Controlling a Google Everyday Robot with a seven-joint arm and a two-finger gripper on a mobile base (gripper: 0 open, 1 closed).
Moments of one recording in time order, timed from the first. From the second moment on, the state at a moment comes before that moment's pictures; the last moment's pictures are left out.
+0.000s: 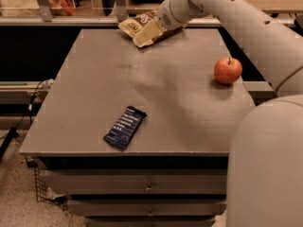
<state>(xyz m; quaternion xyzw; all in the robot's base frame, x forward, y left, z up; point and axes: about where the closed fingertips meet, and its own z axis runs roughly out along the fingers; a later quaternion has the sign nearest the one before) 0.804 -0.012 0.917 -0.44 0.78 0.10 0.44</state>
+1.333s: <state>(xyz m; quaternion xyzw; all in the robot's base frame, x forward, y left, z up) 0.918 -0.004 0.853 -0.29 0.83 0.09 0.47</state>
